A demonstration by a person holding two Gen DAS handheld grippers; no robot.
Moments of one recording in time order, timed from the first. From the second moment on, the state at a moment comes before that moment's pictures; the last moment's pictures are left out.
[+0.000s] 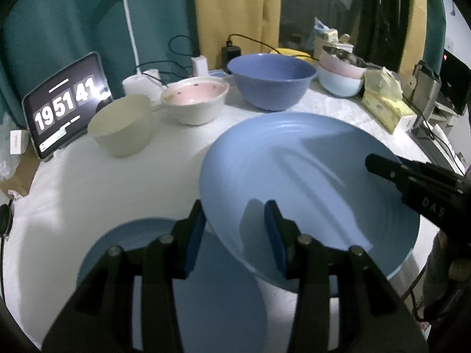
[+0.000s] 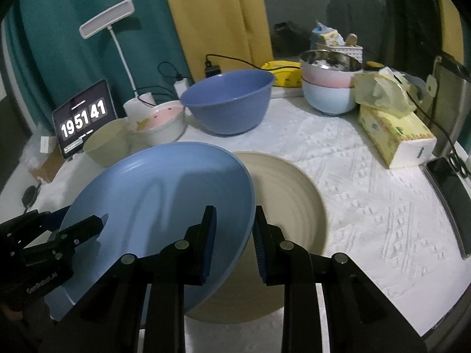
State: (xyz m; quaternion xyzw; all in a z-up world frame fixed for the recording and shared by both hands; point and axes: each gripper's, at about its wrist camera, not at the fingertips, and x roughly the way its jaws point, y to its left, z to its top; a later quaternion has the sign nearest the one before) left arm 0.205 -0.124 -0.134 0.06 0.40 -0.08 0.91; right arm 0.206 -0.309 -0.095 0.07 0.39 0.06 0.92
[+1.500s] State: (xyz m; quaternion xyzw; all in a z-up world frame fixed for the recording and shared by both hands) left arm 0.228 -0.161 -0.170 0.10 0.43 -0.07 0.90; right arm 0.227 -0.337 -0.130 0.05 0.43 0.03 0.90
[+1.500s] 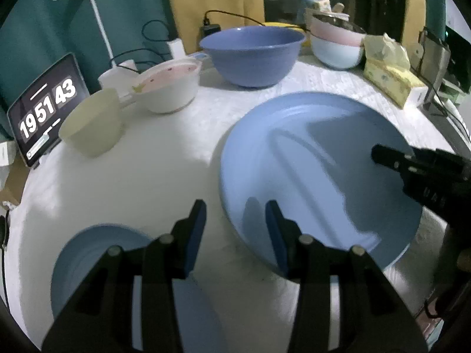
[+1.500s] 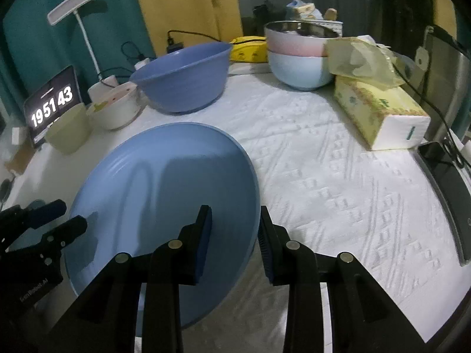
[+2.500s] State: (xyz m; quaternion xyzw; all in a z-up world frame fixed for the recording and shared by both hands) left arm 0.166 -0.065 -0.129 0.02 0.36 -0.05 0.93; right arm 0.177 -0.230 -0.071 -0.01 0.38 0.06 0.92
